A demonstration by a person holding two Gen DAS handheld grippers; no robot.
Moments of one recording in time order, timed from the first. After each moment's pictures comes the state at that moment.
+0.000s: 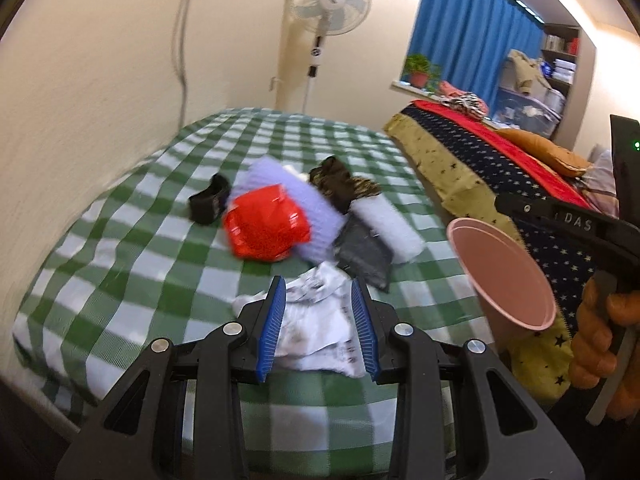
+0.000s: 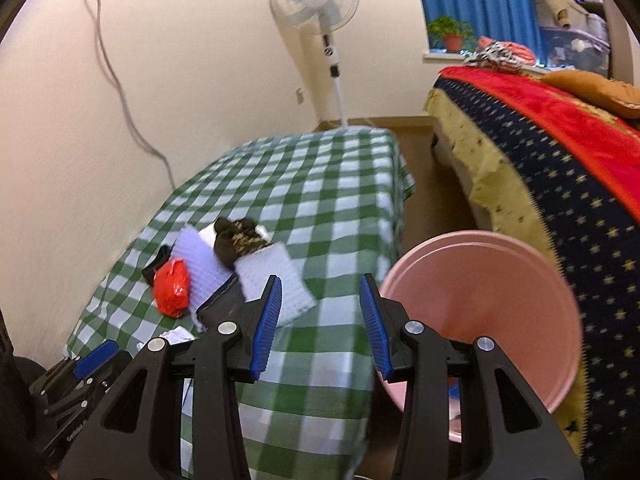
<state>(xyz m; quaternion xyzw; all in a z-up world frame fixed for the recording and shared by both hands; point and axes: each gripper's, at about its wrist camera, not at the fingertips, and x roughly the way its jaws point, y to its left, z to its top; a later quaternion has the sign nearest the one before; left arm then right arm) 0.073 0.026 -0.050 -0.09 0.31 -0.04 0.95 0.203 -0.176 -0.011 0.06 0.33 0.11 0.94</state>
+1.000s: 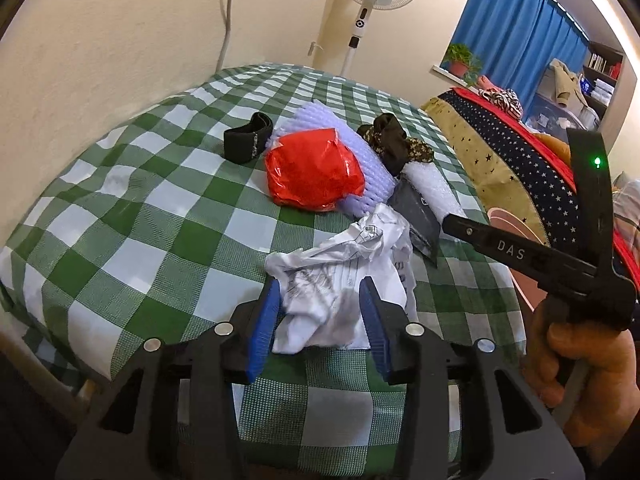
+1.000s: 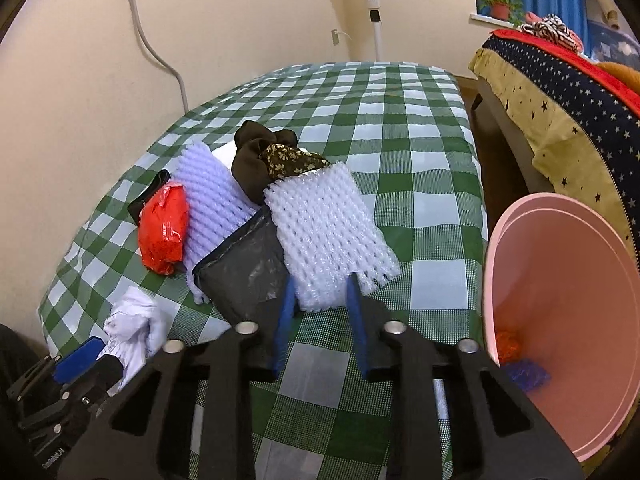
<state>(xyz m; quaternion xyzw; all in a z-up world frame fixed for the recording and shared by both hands) 0.084 0.046 -0.083 -0.15 0.36 0.00 0.92 0.248 -0.110 -0.081 0.02 0.41 0.15 0.90</state>
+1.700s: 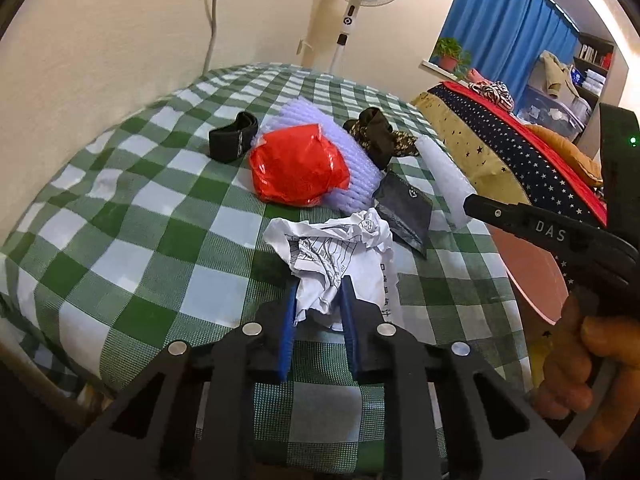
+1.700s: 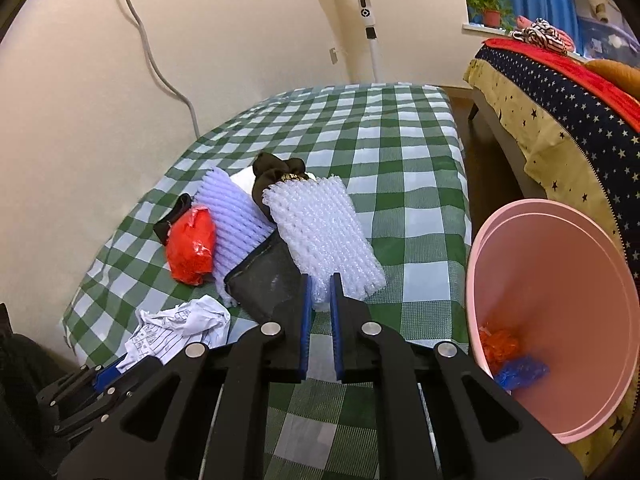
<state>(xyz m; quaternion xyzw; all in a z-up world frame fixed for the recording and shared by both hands) 0.082 0.037 -0.084 -0.13 0.36 -0.02 0.92 0.223 -0.120 -0.054 0.04 0.38 0.15 0.91</state>
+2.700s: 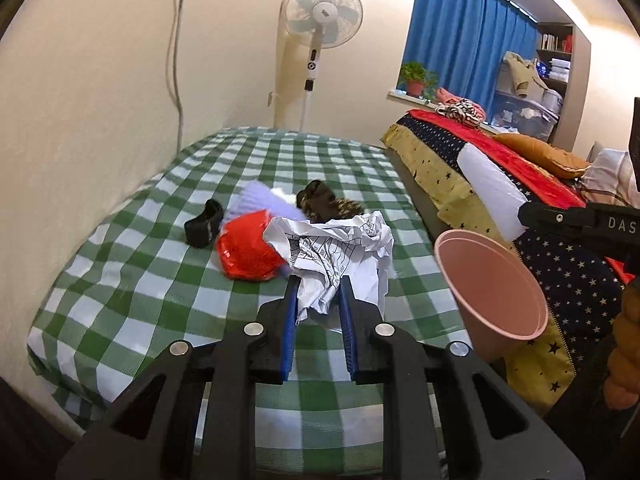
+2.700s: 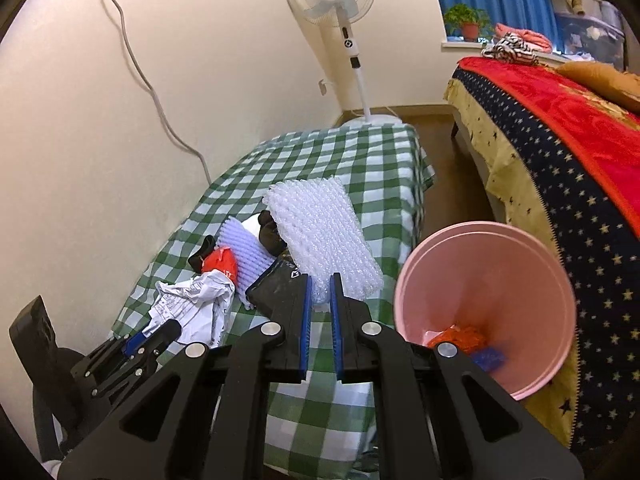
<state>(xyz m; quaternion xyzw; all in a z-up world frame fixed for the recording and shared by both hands) 0.065 0.005 -0.021 -0.07 0.29 -0.04 0.95 0.165 -0.190 0.033 0.08 0.35 0.15 0.92</state>
